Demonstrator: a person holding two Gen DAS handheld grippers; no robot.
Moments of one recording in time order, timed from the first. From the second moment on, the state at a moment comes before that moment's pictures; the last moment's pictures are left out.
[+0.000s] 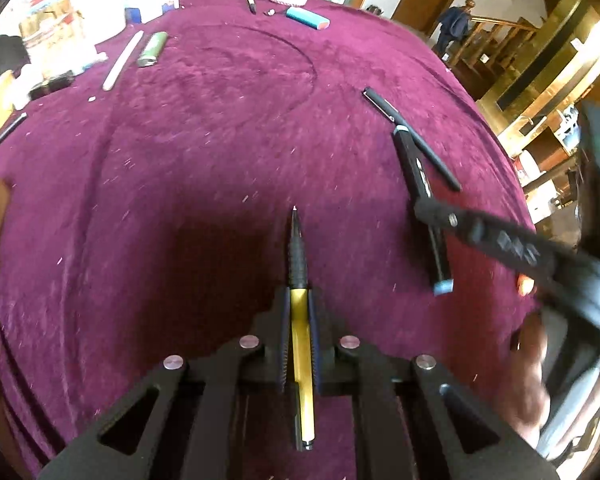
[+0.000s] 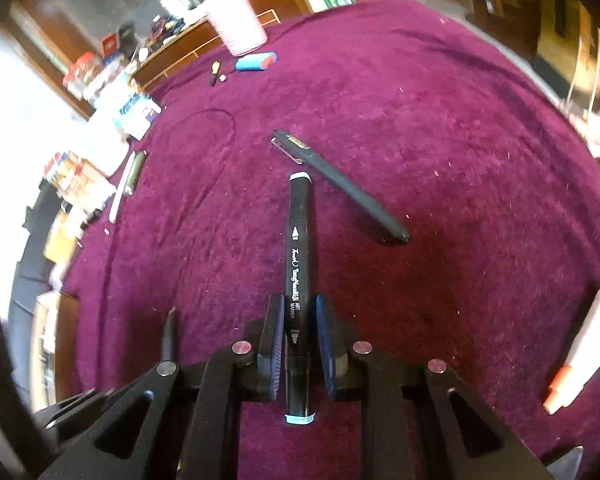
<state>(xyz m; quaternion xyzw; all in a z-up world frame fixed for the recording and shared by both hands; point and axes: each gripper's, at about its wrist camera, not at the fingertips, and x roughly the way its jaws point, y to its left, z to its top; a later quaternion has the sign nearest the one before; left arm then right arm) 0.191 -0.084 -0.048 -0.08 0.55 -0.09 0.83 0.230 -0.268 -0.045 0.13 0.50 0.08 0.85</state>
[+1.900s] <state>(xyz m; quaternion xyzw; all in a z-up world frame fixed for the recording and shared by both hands) 0.070 0.256 -0.019 -0.31 0.45 0.05 0.83 0.130 0.093 -0.033 -0.02 0.48 0.38 0.79</state>
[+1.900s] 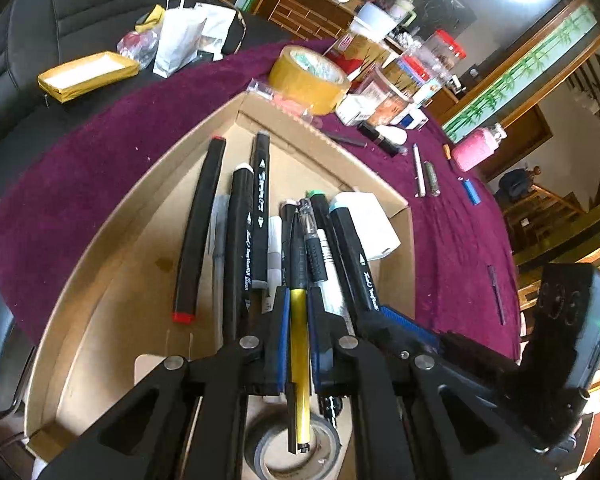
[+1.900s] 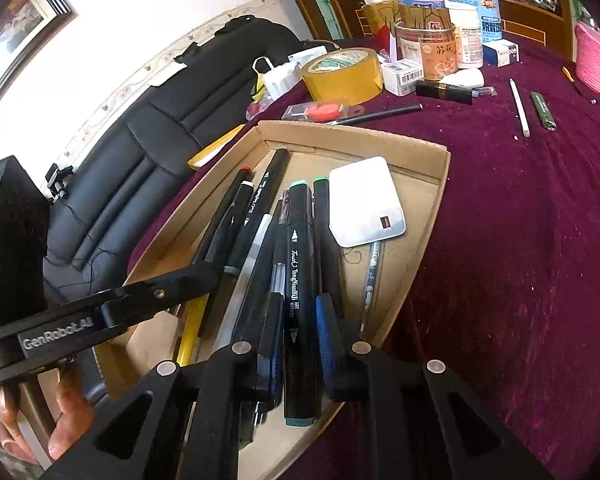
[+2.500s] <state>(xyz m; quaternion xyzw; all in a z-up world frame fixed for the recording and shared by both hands) 0.087 0.257 -0.030 -0.29 0.48 0.07 0.82 0.128 0.110 -0.038 -0.06 0.47 0.37 0.80</state>
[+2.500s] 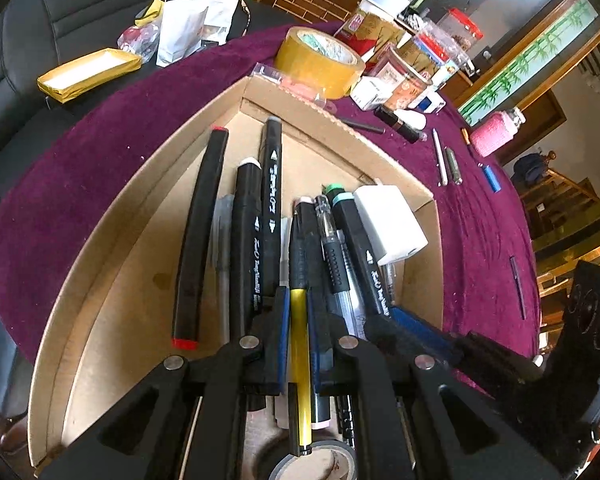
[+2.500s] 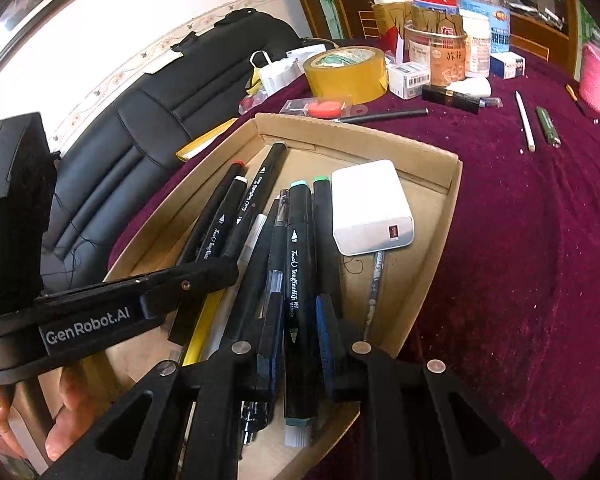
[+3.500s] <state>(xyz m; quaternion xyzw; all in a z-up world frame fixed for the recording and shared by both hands) 0.060 0.174 0.021 -0.26 0.42 0.01 0.87 0.113 0.009 0.003 0.00 0.42 0.42 0.81</state>
